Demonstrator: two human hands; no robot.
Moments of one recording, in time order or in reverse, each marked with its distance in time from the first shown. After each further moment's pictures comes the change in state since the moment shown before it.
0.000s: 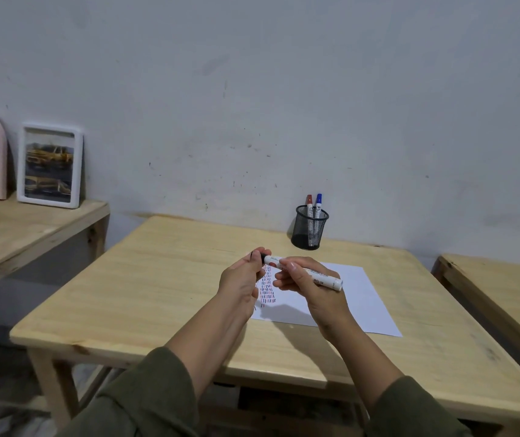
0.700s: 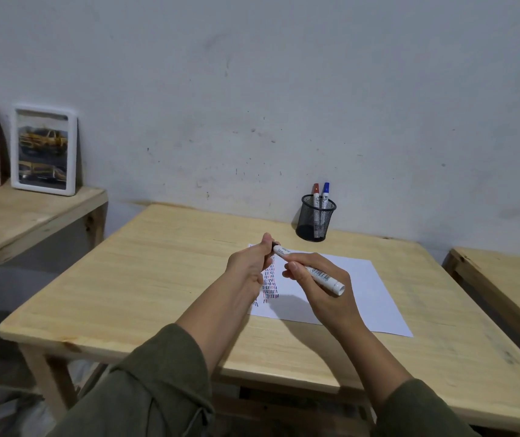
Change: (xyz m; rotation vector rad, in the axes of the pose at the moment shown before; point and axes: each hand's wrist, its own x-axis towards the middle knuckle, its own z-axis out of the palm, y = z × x) left_hand 0.038 0.002 0.011 0.061 0.025 -0.153; right_hand 0.010 0.020 -0.012 -0.253 -0.001 -0.215
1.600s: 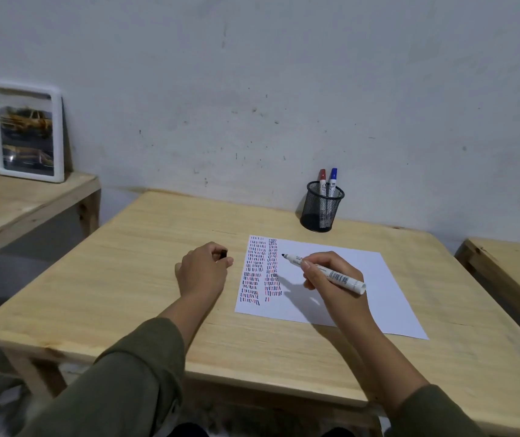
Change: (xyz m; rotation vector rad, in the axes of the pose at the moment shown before) left_hand 0.059 -0.031 -0.073 0.936 0.447 0.434; right_hand 0.007 0.026 -0.013 -0.008 0.053 0.224
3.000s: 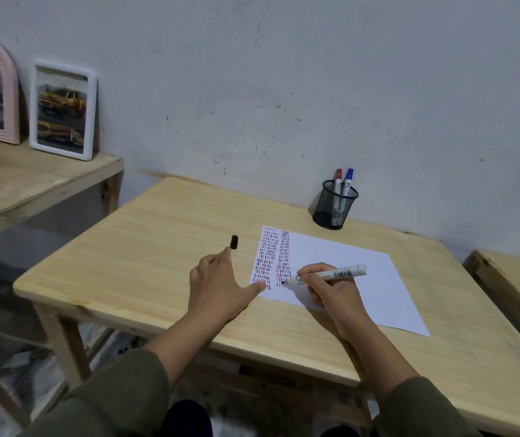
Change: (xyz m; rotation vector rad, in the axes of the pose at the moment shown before) left_hand -0.067 -0.011 -0.019 0.247 -0.101 0.168; right_hand -0.009 0.013 0.011 -0.085 -0.094 0.299
